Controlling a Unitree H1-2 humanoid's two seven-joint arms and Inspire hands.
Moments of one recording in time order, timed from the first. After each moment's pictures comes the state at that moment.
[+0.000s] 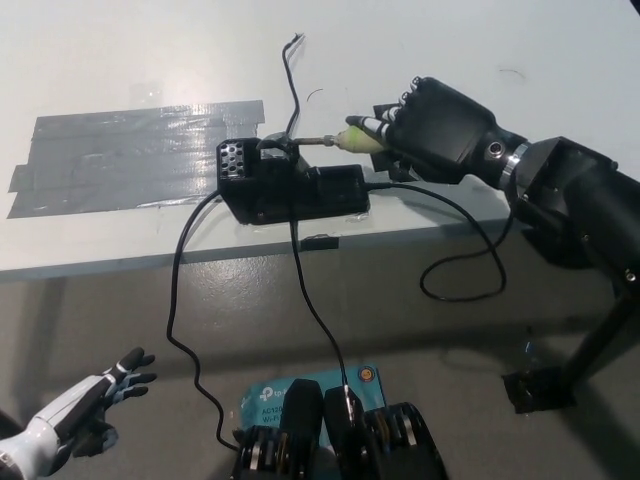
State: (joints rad) left_arm -0.08 0.56 -0.08 -0.08 -0.10 0.46 -0.40; right_arm -1.05 -0.41 0.75 0.73 -1.20 -0.38 -0.27
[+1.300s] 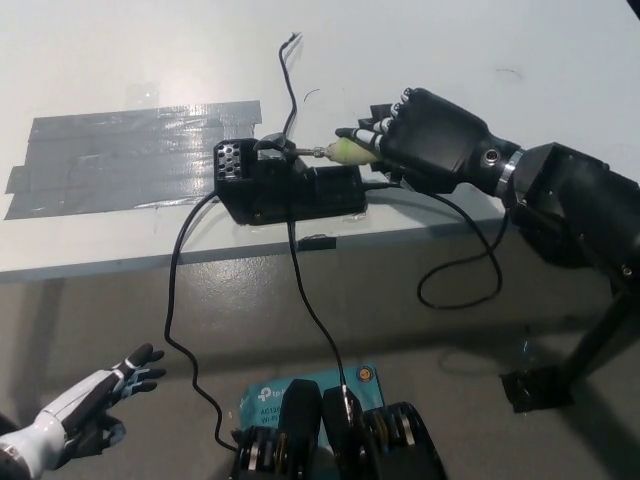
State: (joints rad) left_arm -0.09 0.56 -0.10 -0.08 -0.10 0.46 -0.41; right_arm -1.09 -0.41 0.89 0.82 -1.09 -0.44 -0.38
